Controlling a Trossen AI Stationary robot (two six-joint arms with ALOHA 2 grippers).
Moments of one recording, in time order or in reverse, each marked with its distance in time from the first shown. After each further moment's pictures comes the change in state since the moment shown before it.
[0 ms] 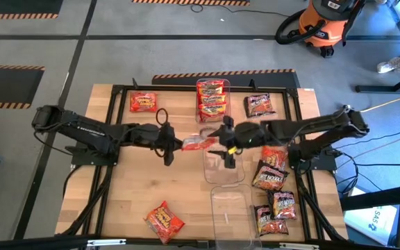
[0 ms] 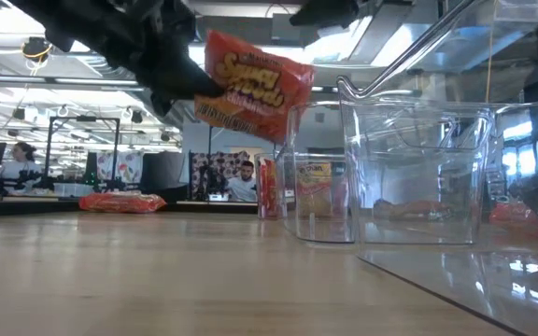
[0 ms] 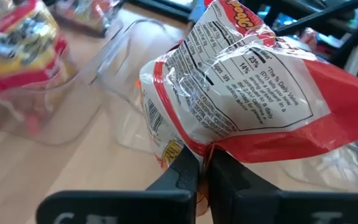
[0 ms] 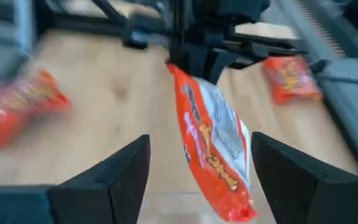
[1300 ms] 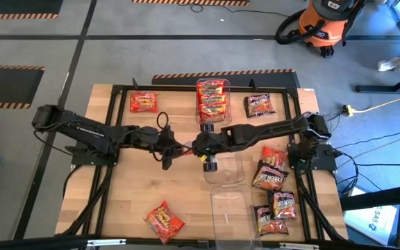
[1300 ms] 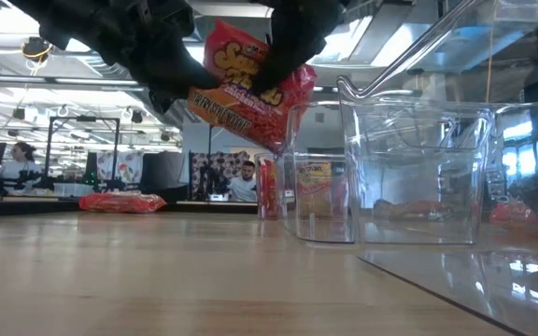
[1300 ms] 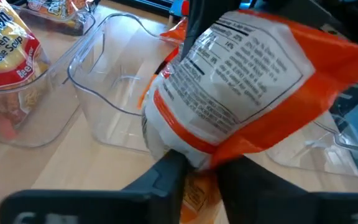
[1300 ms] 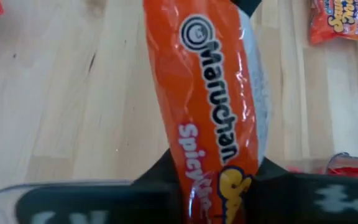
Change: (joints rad) left arm -0.049 0.000 0.000 -0.004 0.027 0.035; right arm -0.037 0.427 0.386 -0.364 0.021 -0.070
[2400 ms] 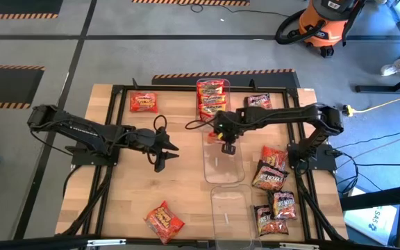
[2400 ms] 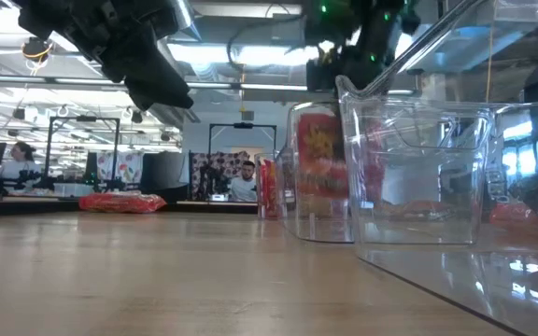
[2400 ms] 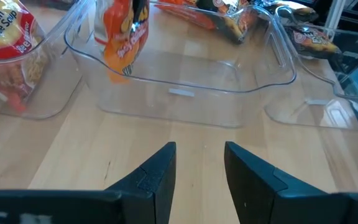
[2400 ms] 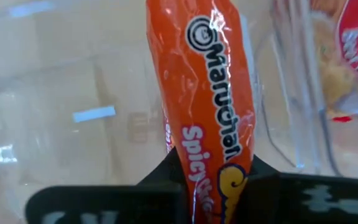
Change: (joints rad) left arm -0.029 -0.095 0.000 -0.209 0.000 0.047; right arm -0.252 -0.163 -0.333 -0.114 -0.189 0.129
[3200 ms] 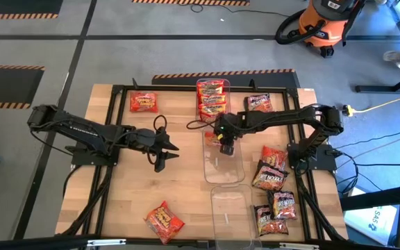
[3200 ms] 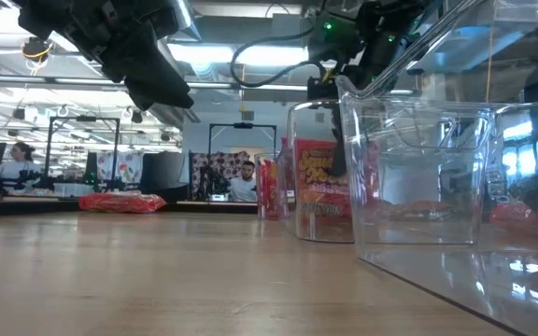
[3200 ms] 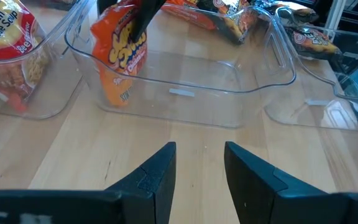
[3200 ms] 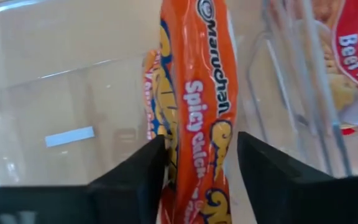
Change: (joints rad) left arm 0.000 0.000 0.000 0.001 -0.003 -0.003; right arm -0.004 0.000 -0.119 0.190 0.048 0.015
